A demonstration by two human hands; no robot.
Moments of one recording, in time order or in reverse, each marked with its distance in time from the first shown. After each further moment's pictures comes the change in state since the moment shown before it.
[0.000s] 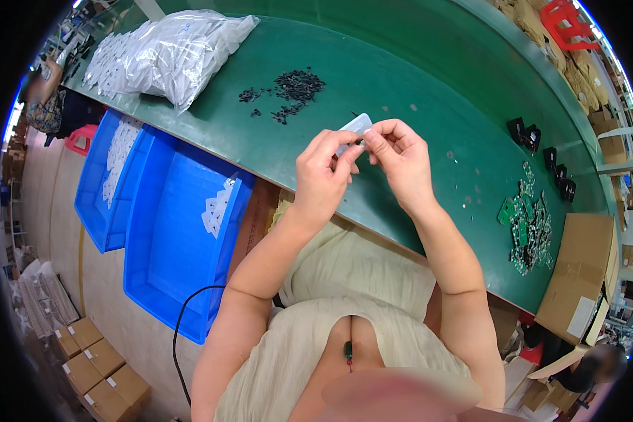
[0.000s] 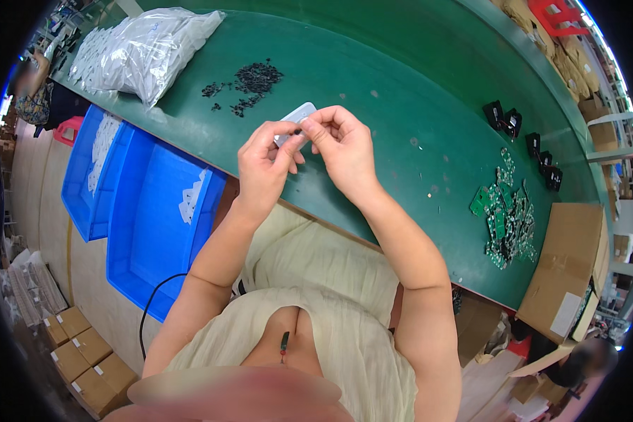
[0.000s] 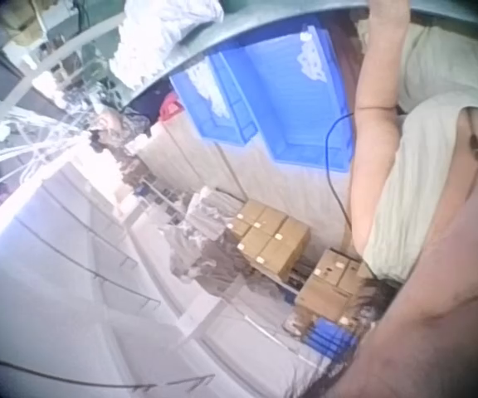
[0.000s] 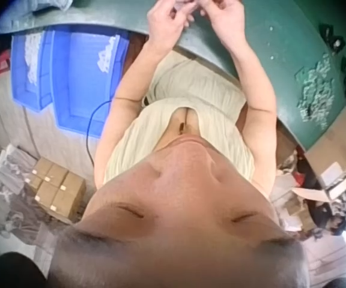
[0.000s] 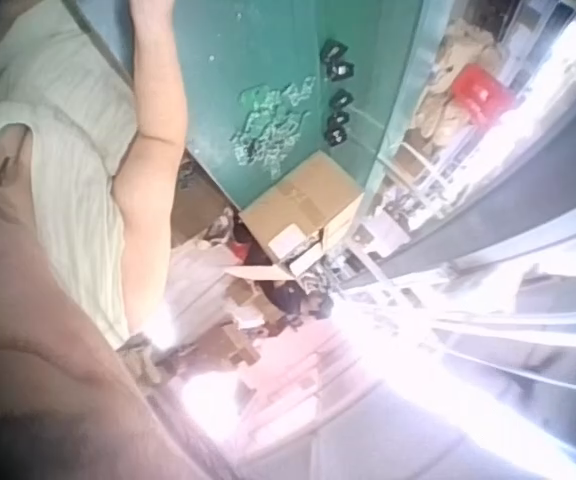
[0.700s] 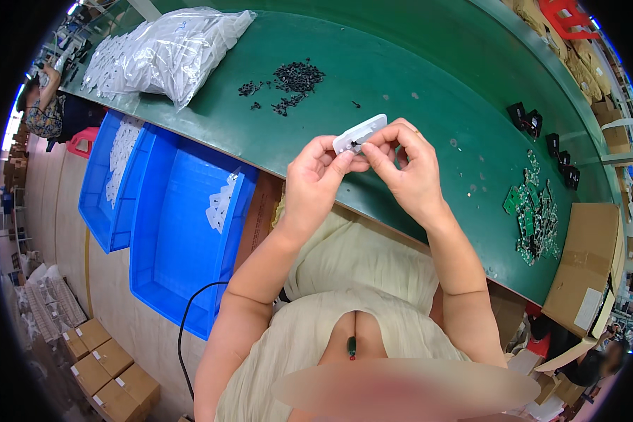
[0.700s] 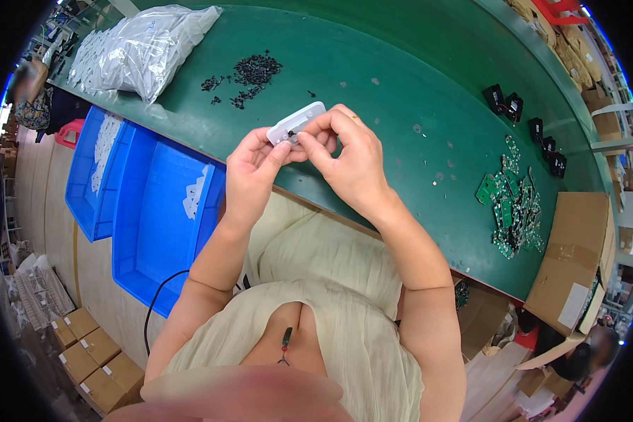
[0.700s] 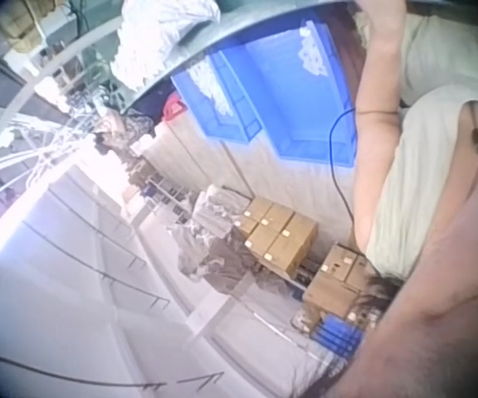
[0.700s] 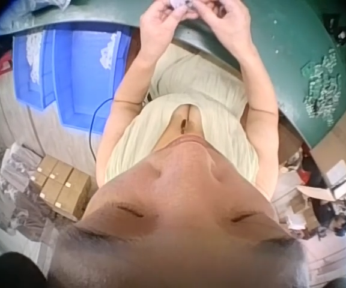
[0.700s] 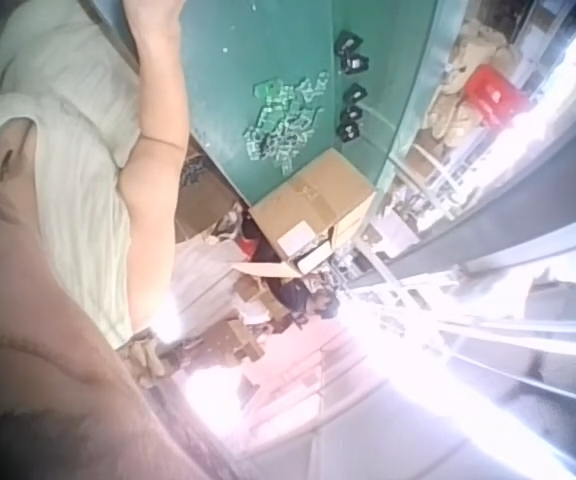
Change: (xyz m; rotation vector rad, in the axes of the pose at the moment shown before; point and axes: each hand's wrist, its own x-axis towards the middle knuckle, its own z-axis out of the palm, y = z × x) left_hand -0.018 0.016 -0.015 -0.426 -0.095 -0.237; right_hand -0.022 -0.017 0.000 -0.548 0.010 -0.329
